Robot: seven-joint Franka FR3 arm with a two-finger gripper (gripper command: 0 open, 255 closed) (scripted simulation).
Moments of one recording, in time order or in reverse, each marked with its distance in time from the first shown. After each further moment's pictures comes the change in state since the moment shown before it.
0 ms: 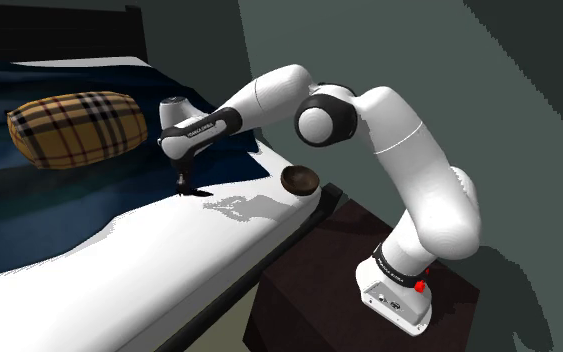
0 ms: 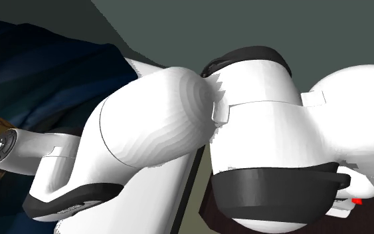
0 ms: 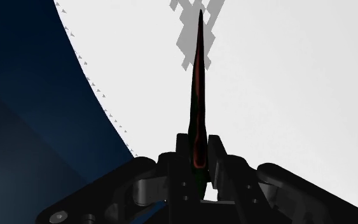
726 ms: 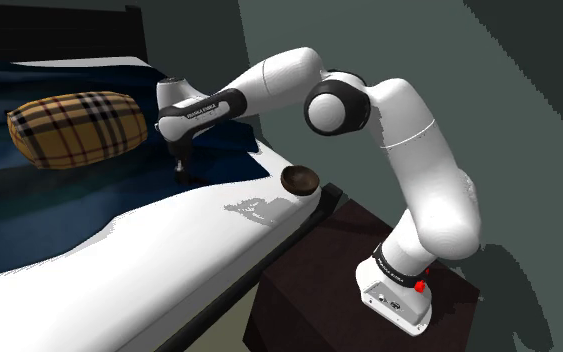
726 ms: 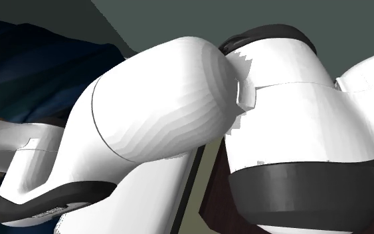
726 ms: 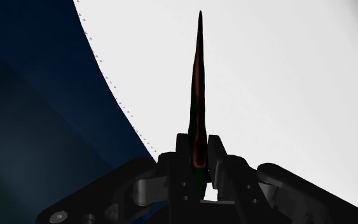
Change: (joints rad) arm -0.004 -0.102 0.006 -0.028 0.006 -0.074 0.000
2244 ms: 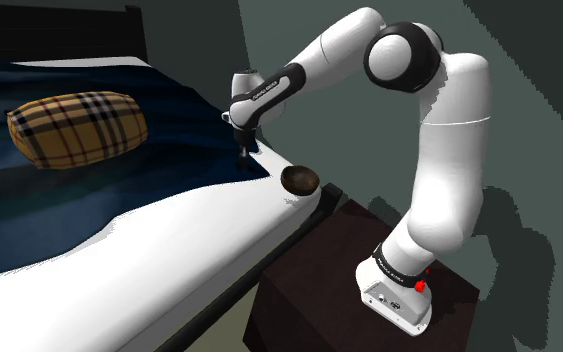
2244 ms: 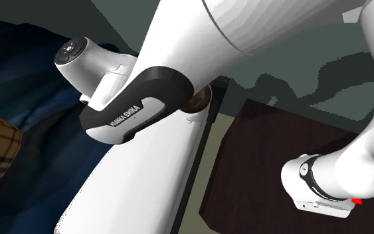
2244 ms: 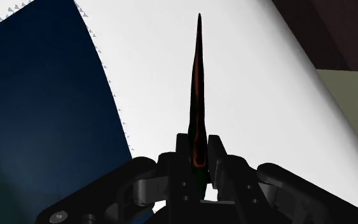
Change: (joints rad) arm -0.244 -0.411 -0.041 -0.629 0.021 0.219 -0.256
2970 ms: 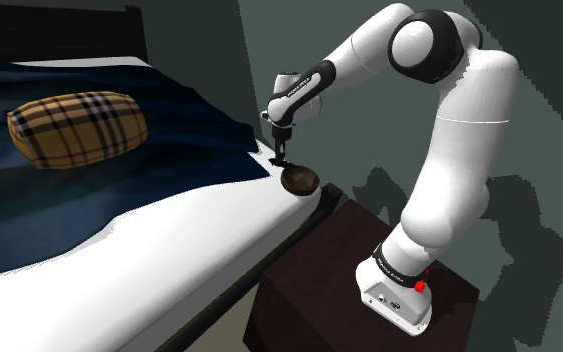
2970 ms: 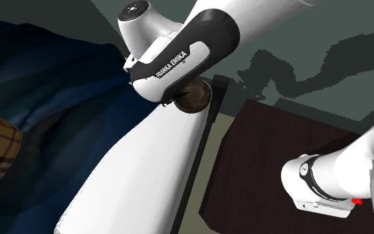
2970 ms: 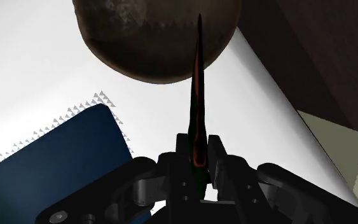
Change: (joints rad) arm -0.170 -0.128 -0.063 -0.203 0.006 0.081 -0.228
